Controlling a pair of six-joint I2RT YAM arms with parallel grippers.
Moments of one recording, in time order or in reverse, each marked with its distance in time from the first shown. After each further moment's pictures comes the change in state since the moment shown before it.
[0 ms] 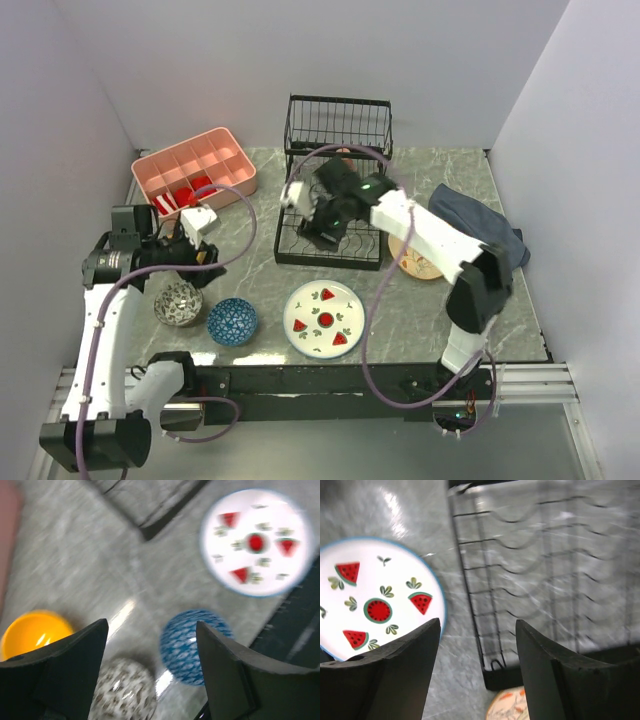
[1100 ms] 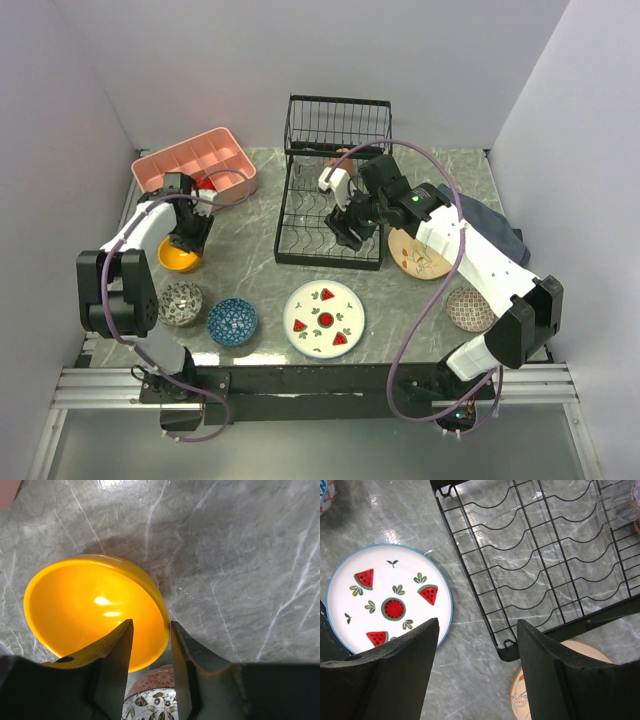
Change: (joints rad) left arm -0.039 0.715 0.123 0.243 -0.739 -0.379; right arm -0.124 -0.314 -0.214 0.116 -0.035 0.182
